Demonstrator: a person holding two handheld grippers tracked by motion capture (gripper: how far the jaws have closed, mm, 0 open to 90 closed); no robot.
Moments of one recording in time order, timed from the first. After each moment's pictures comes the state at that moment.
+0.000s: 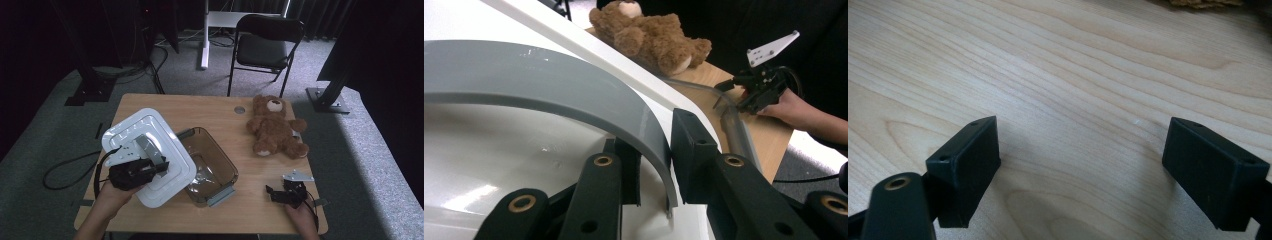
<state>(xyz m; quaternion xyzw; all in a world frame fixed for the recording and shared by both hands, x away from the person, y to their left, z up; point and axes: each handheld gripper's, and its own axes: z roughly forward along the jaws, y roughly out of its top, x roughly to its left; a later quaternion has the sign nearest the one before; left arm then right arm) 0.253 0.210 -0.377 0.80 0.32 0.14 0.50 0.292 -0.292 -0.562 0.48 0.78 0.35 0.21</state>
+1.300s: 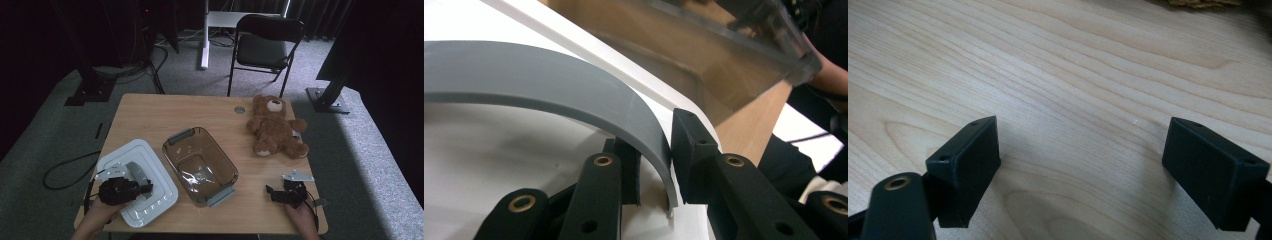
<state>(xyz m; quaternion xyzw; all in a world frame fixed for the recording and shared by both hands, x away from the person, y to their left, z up) 0.263 0.267 -0.484 0.80 0.36 0.02 0.47 0.292 -0.292 -0.562 0.48 0.78 0.35 0.21</state>
